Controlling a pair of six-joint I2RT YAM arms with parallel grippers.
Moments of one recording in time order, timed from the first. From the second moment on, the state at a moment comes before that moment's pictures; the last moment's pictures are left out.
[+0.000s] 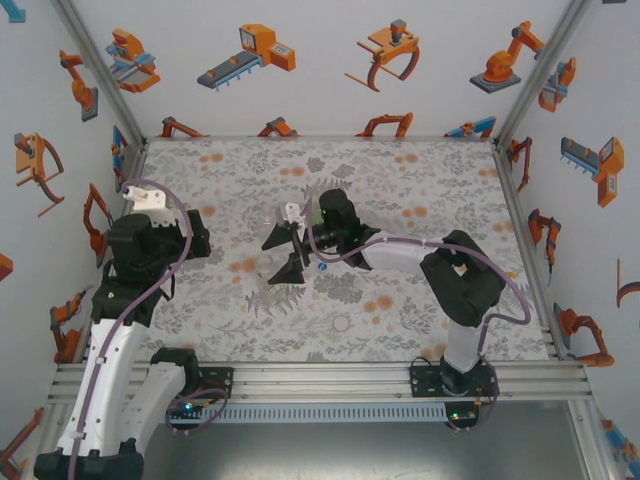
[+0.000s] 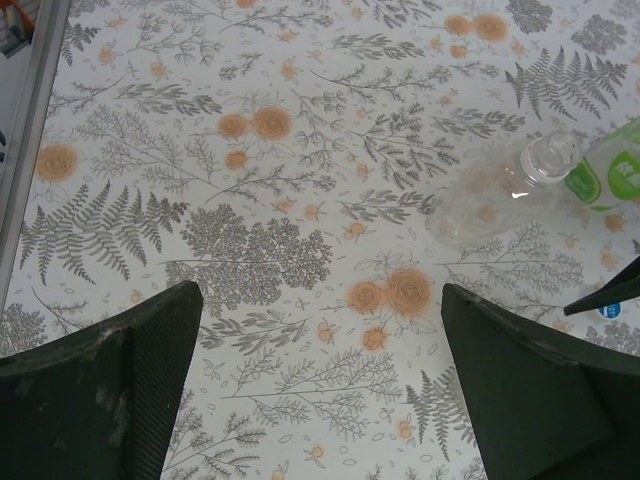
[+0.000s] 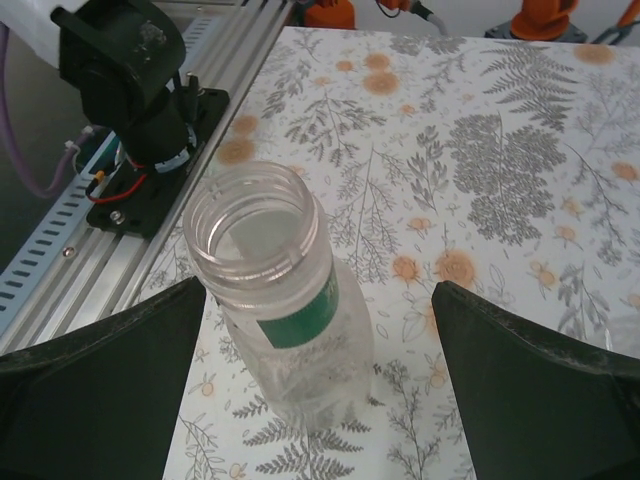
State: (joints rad) left arm -0.12 0.71 0.81 -0.50 -0.06 -0.09; right arm 0.80 1.86 1.09 0.54 -1.08 -0.15
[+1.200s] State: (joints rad) left arm -0.12 0.74 0.81 -0.51 -0.03 -0.09; right arm 0.86 1.88 0.93 0.64 -0.99 -0.15
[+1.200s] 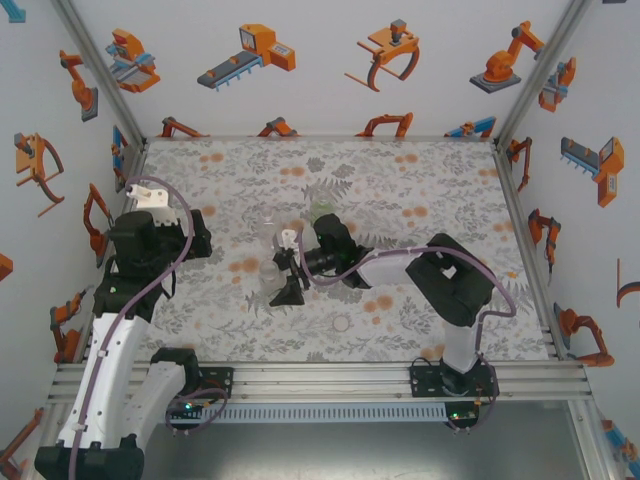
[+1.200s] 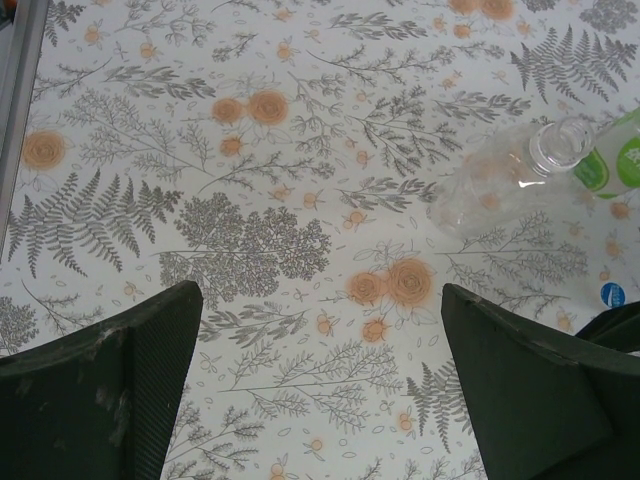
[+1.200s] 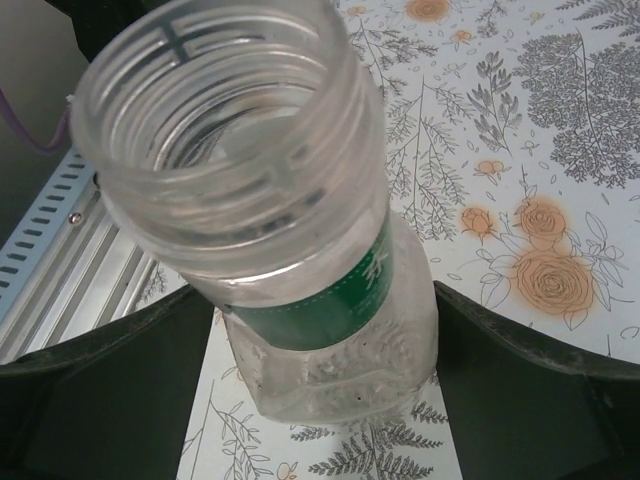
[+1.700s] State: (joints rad) left arm -0.12 0.71 0.78 -0.49 0.12 -0.07; right arm 0.87 1.84 0.87 0.76 -0.92 -0.10
